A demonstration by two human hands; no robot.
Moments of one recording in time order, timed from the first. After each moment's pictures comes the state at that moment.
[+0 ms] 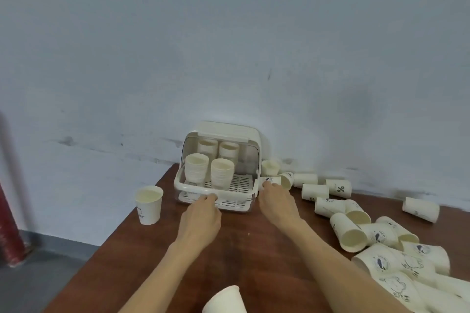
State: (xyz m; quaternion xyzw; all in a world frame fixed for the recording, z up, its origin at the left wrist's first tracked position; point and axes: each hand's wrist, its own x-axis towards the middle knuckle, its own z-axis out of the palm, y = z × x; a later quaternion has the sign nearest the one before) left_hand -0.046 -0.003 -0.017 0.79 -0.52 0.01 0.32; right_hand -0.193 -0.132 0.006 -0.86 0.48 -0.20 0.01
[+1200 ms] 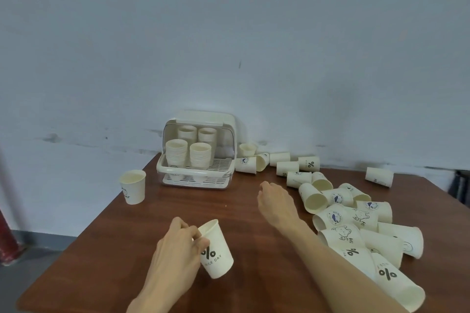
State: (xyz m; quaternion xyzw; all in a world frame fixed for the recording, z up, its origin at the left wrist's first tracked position) left_hand -0.142 0.131 -0.018 0.80 -0.50 -0.08 0.33; right_hand -0.288 -0.071 -0.009 -0.84 0.49 -0.20 0.01
